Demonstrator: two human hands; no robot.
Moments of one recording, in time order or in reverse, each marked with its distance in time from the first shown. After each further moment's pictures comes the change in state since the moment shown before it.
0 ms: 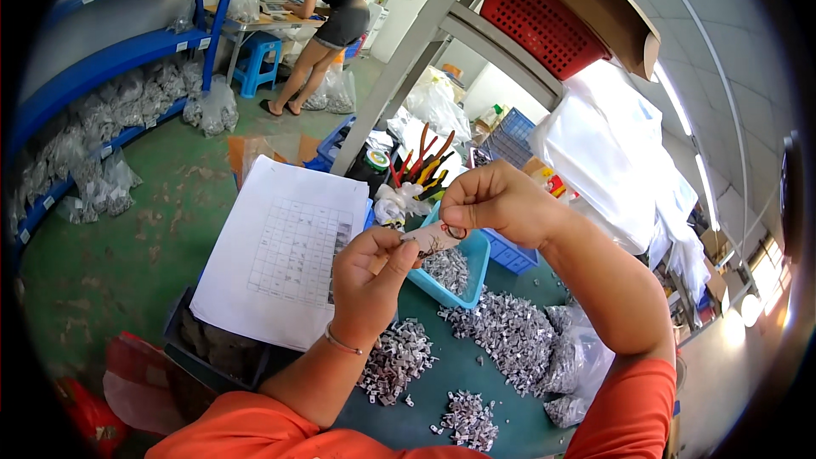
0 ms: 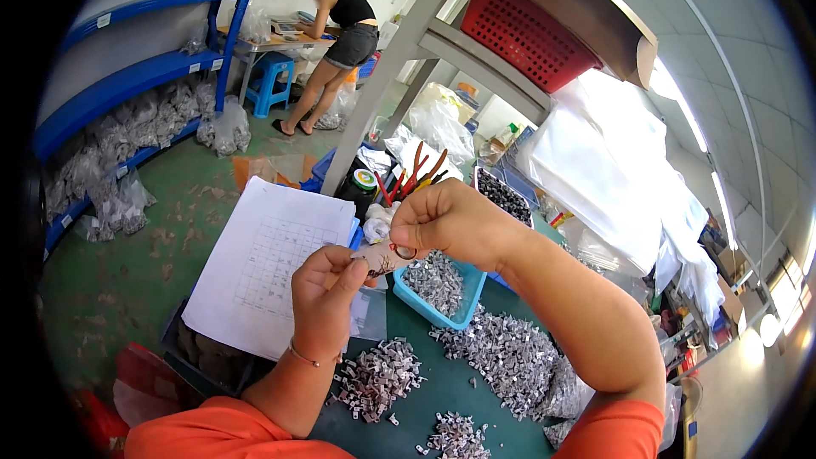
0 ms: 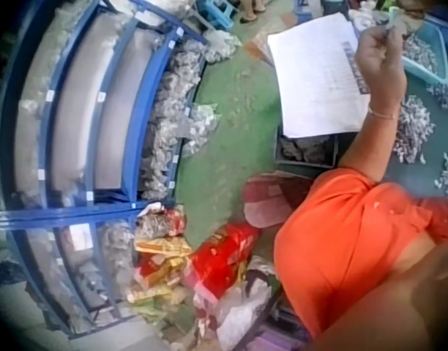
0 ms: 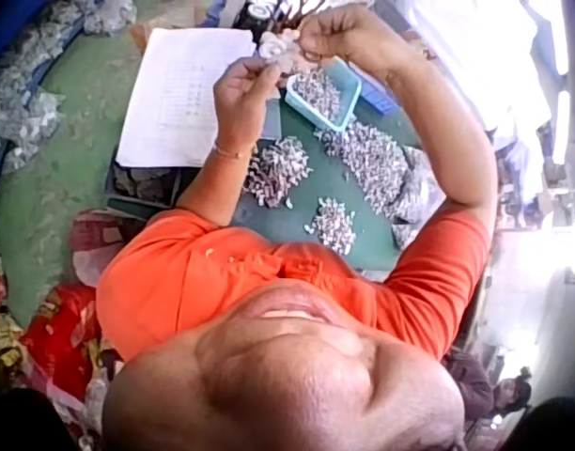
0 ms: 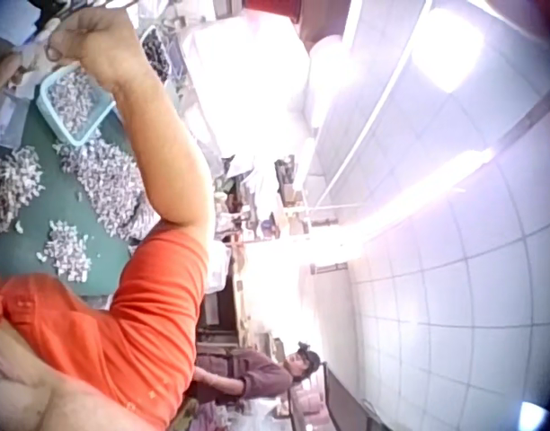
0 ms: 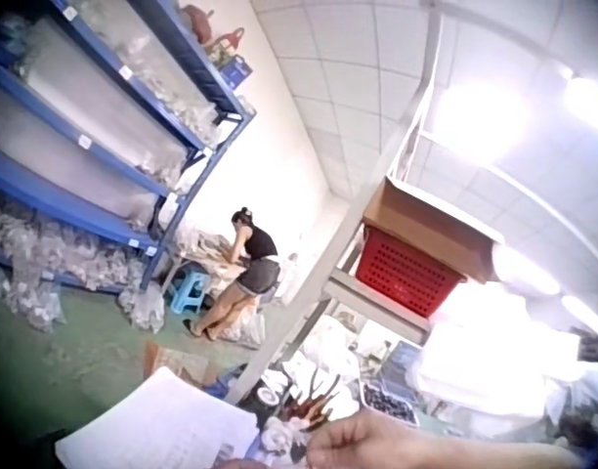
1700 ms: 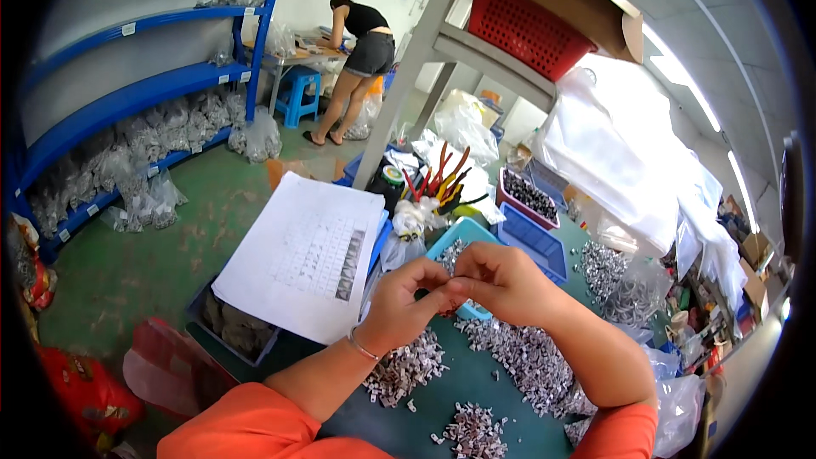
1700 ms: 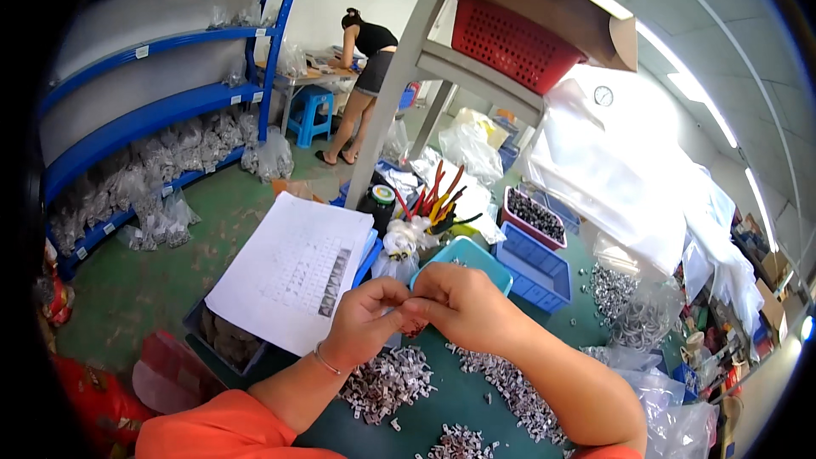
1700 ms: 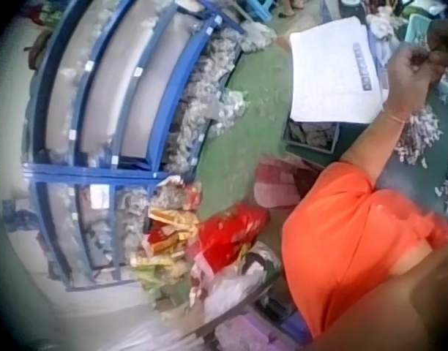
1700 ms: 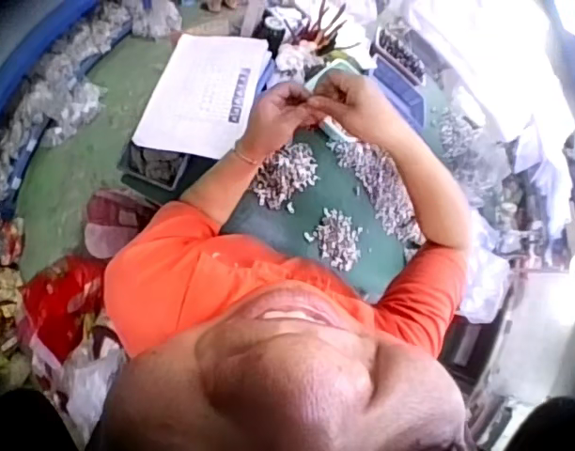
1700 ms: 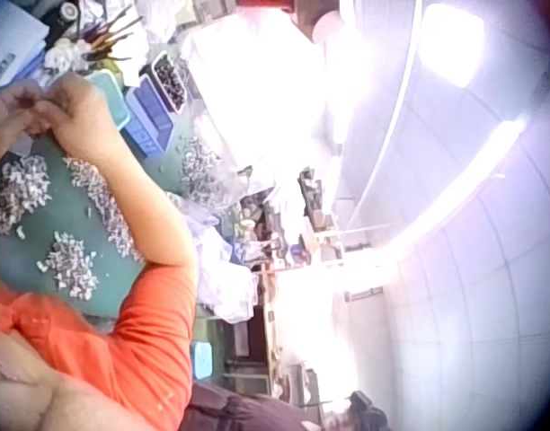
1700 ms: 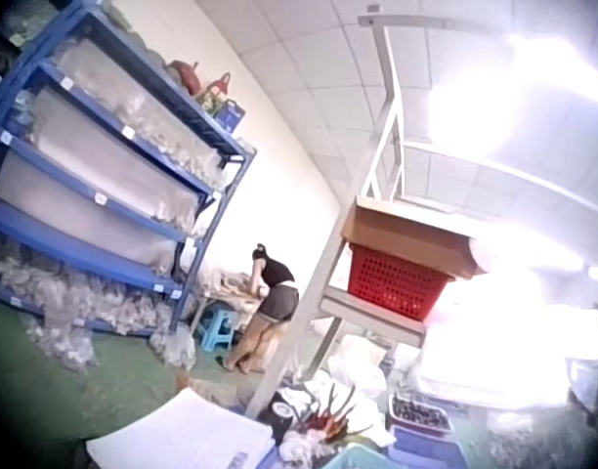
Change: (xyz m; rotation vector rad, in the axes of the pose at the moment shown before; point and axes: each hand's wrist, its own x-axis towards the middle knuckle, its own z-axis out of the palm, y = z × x) left_hand -0.031 -0.025 0.026 0.219 -0.328 -0.109; right_hand -0.080 0.055 0.037 -0.207 0.190 -0.195
